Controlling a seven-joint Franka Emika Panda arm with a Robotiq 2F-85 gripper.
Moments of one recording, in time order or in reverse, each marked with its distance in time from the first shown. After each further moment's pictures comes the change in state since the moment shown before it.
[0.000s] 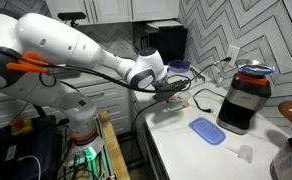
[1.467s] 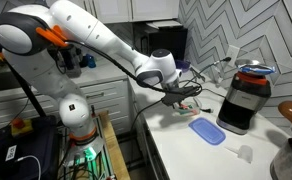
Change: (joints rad) arm -0.406 0.299 0.406 0.121 0.462 0.048 -0.205
